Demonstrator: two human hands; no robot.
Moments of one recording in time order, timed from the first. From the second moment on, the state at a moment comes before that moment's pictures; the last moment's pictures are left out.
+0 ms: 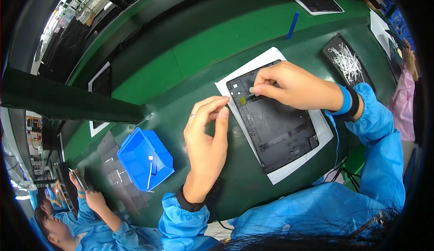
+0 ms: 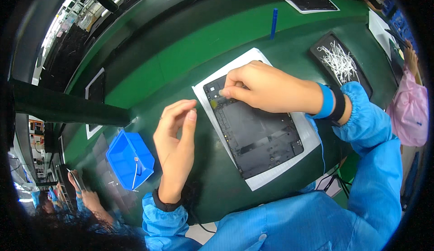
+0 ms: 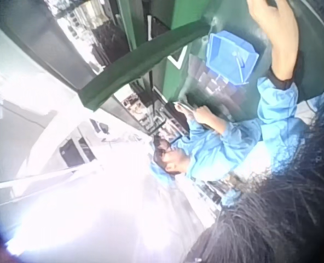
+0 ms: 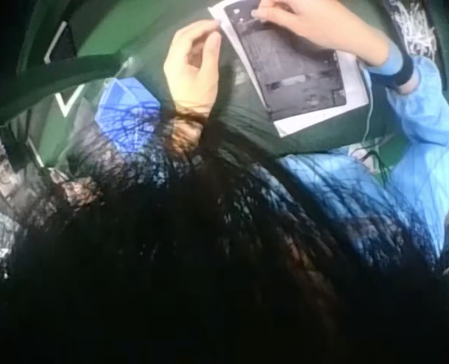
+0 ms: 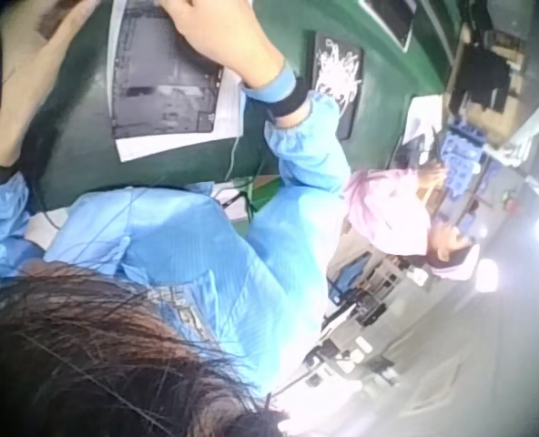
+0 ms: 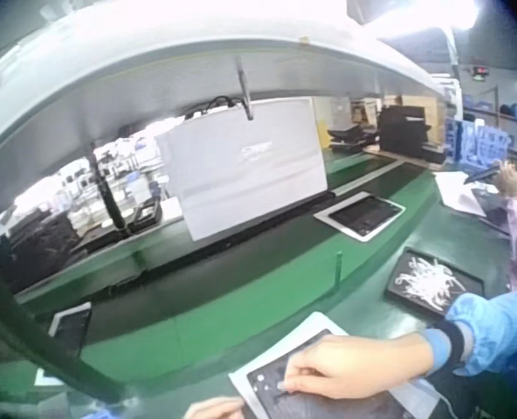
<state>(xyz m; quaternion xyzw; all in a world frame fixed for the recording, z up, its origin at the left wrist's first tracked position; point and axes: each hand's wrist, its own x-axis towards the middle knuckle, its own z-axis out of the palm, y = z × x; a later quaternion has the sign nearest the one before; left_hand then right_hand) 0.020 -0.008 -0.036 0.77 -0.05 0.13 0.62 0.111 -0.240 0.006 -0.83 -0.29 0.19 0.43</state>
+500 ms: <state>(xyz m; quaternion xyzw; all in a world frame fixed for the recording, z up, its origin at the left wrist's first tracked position) 0.010 -0.027 -0.032 0.94 -0.19 0.04 0.28 0.120 -0.231 -0.036 -0.90 -0.33 0.08 0.27</state>
